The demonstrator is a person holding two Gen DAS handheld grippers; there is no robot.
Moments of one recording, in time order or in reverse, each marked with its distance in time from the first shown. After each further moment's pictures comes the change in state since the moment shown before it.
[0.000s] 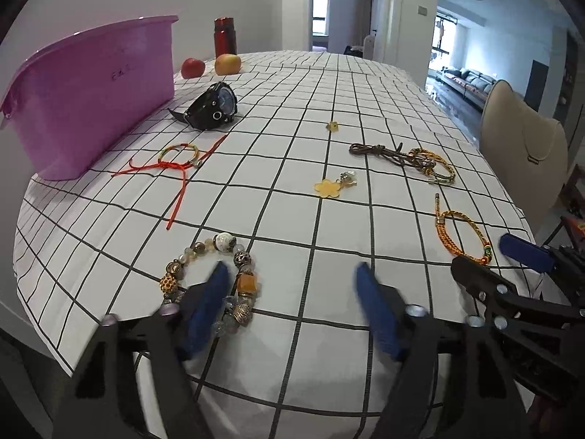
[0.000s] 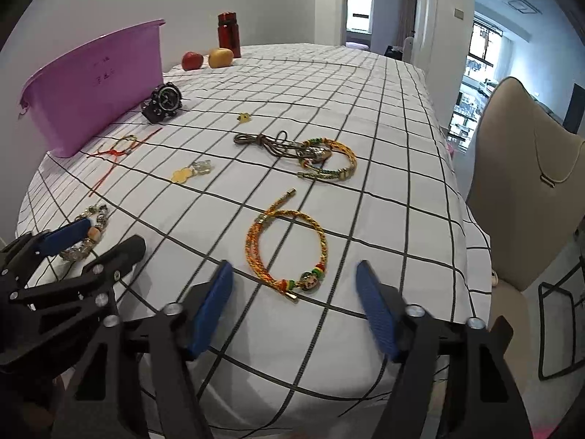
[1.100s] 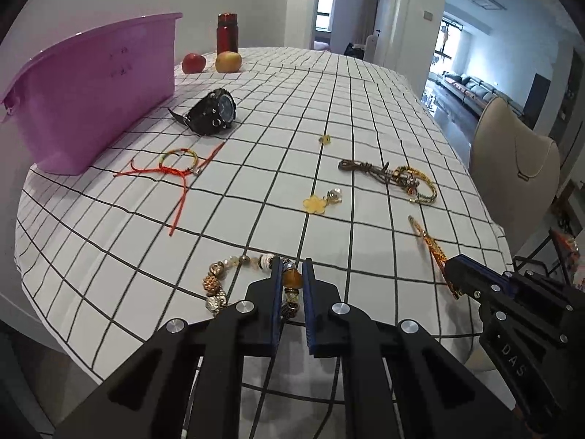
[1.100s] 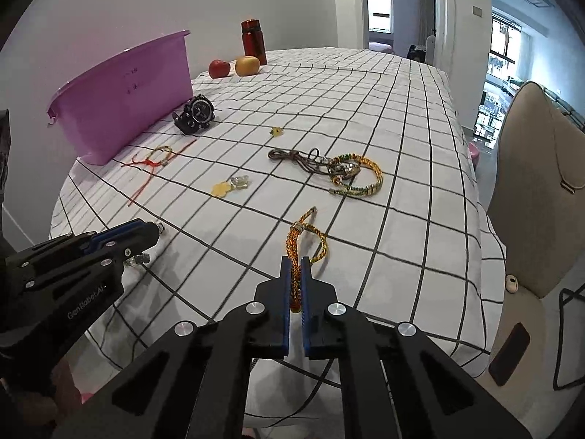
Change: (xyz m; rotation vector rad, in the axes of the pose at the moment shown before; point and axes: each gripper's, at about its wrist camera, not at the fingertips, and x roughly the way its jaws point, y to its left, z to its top) left arm -0.021 0.001 0.021 -0.069 0.036 -0.034; right arm -0.020 0.003 0.014 -0.001 0.001 0.127
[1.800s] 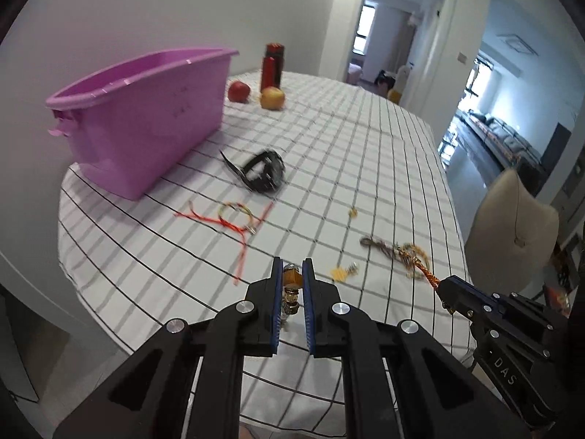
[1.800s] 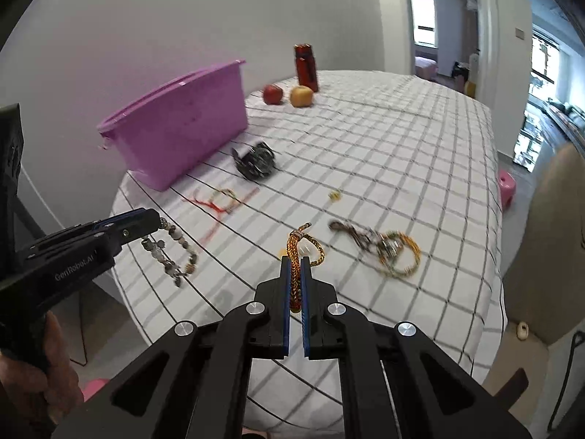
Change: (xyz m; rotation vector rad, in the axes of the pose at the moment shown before) left arm -0.080 0.044 0.065 -0.165 -0.059 0.044; right arm -0.047 0.029 0.075 -0.099 -0.027 0.172
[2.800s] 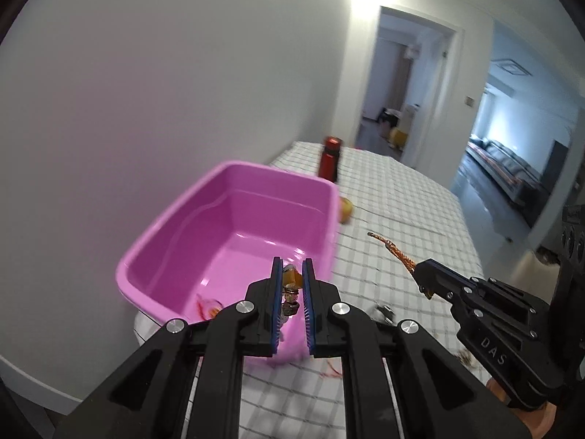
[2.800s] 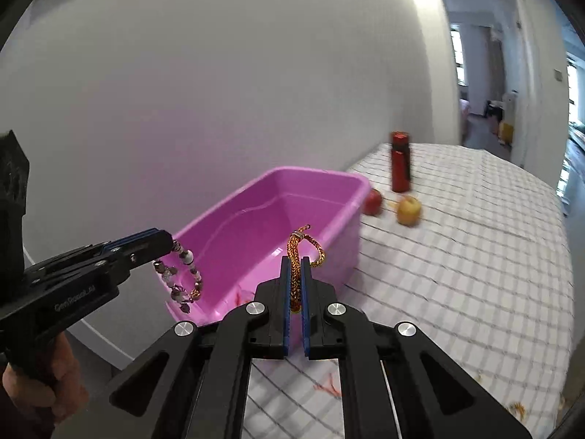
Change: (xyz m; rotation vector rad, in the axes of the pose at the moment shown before) left arm -0.043 0.202 0.230 0.047 -0.154 0.018; right arm 0.077 0.197 0.240 -0.028 -0.177 0.138
